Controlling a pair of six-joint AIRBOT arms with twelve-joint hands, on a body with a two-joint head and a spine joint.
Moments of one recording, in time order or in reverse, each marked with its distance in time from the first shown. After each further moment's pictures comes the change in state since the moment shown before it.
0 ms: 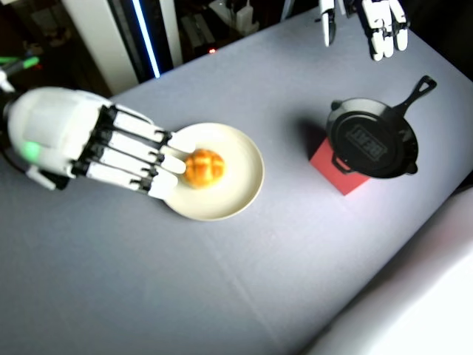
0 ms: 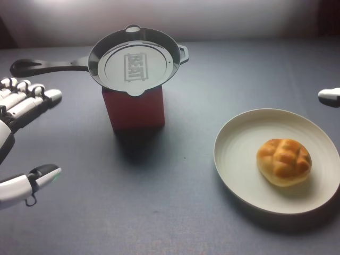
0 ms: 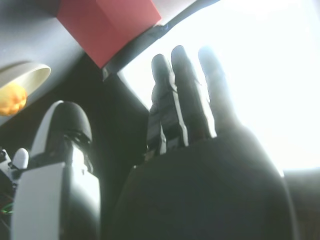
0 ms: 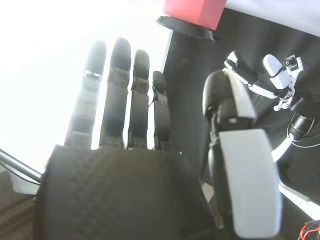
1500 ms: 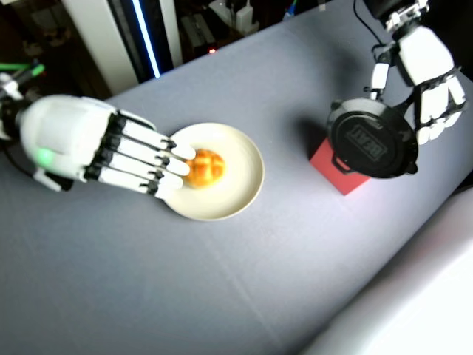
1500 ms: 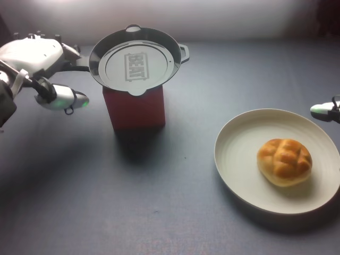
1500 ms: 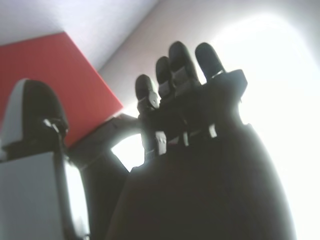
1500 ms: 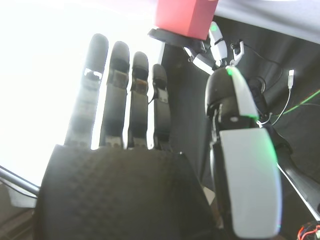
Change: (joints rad) left arm -0.597 -0.316 0.604 -0.185 0.826 0.215; right arm 0.007 -0.035 0.033 -0.042 -0.044 0.020
